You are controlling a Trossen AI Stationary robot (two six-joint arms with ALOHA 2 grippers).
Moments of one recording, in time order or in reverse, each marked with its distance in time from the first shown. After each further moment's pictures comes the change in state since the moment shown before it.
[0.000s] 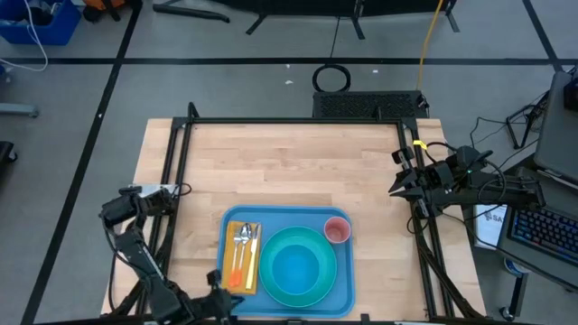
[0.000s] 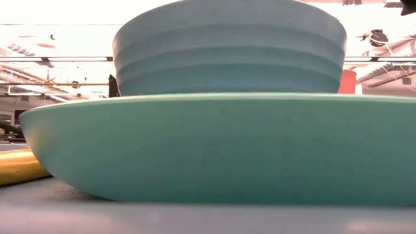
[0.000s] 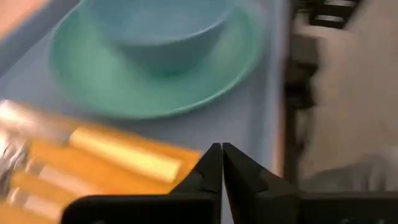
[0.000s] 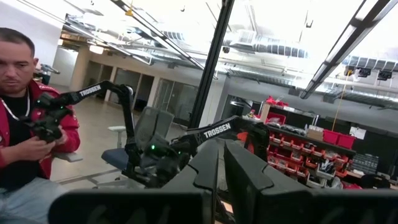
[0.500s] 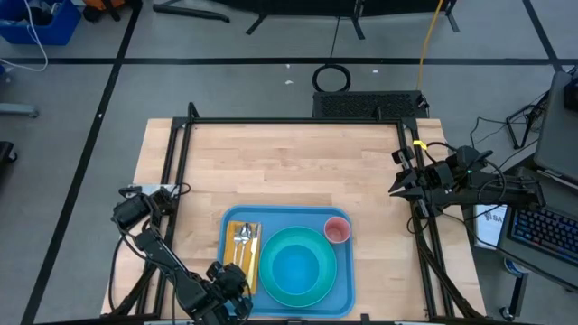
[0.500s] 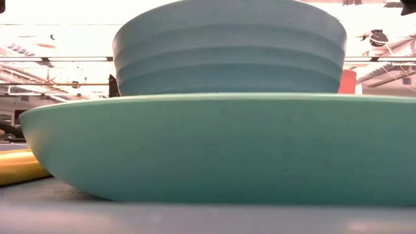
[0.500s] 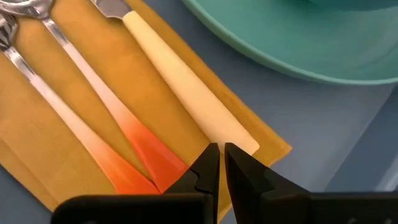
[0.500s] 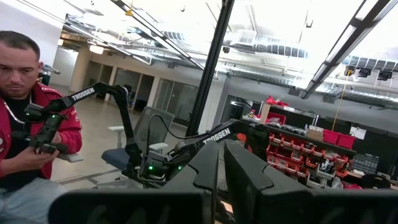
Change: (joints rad) left arm 0.146 0.057 -0.014 -0.138 0.318 -0.510; right arm 0.000 0.000 0.000 0.000 0.000 0.000
